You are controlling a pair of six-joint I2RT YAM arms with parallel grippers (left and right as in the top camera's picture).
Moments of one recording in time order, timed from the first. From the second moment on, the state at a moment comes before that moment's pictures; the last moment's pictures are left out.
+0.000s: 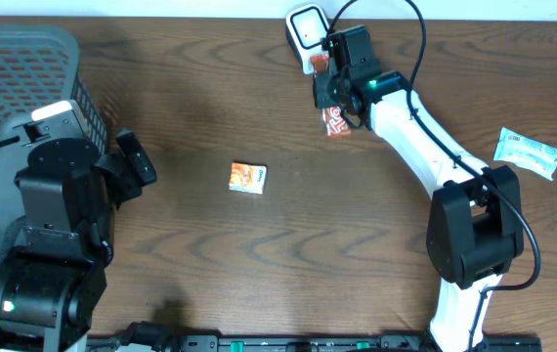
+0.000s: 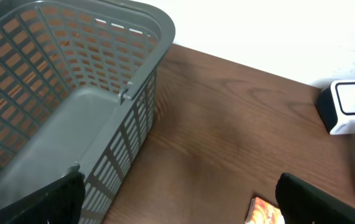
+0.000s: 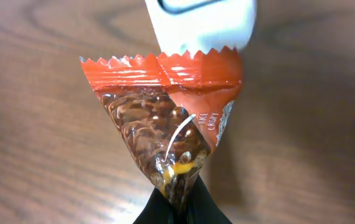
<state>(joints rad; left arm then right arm) -0.17 0.93 1.36 -1.02 -0.40 -0.35 0.38 2.04 1.64 -0.45 0.03 0.21</state>
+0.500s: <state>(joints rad) -0.17 0.93 1.36 -1.02 -0.40 -0.35 0.37 2.06 1.64 0.02 0.15 0.18</state>
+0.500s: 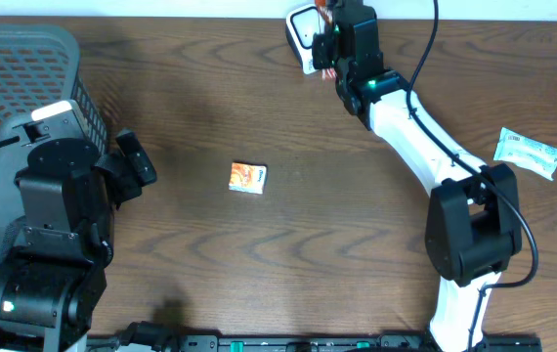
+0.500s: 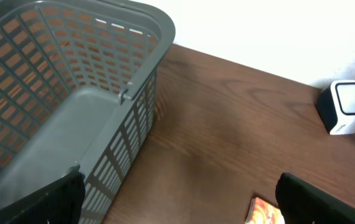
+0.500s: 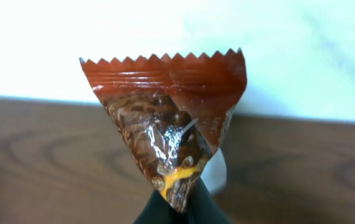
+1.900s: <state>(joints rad) -0.17 0.93 1.36 -1.02 -0.40 -0.35 0.29 2.46 1.85 0.39 0.24 1.06</state>
